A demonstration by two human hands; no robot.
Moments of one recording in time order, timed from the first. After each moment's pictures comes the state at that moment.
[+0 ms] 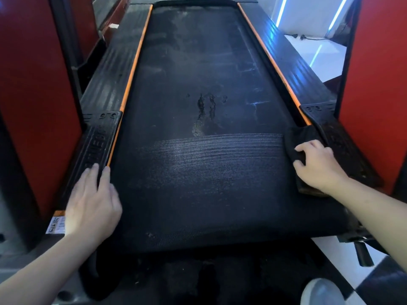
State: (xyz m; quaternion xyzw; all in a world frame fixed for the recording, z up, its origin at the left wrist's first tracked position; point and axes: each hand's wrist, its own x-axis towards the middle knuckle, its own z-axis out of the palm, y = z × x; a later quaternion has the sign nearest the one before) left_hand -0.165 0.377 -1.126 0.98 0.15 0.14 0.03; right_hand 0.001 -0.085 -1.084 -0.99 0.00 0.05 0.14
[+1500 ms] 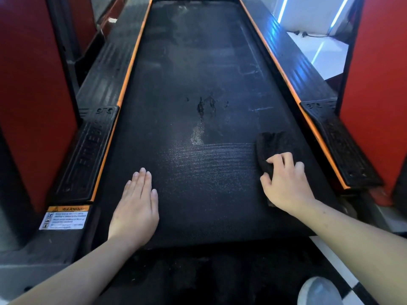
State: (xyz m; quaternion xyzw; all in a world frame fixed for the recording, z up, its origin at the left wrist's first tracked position) left_hand -0.159 0.306 -1.170 0.99 0.09 0.05 0.10; right_hand -0.041 -0.033 -1.128 -1.00 -0.06 -0.03 0.07
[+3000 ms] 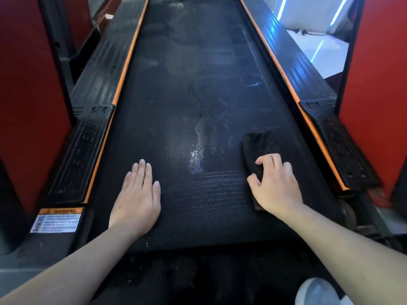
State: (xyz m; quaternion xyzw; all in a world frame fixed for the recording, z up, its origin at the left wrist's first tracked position) left_hand -0.133 0.302 -1.164 0.99 0.09 0.02 0.10; right_hand -0.046 -0.014 -1.134 -0.99 -0.07 -0.07 0.12
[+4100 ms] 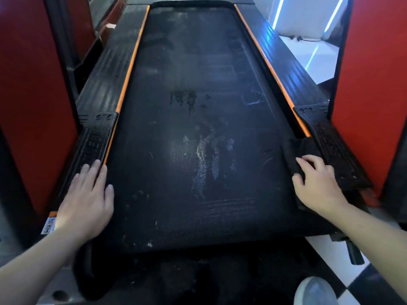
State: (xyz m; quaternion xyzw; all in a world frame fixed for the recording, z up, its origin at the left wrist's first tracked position) left_hand -0.159 0.402 -1.134 0.99 0.12 0.06 -0.01; right_hand -0.039 -0.105 -1.109 -0.99 0.01 0.01 0.13
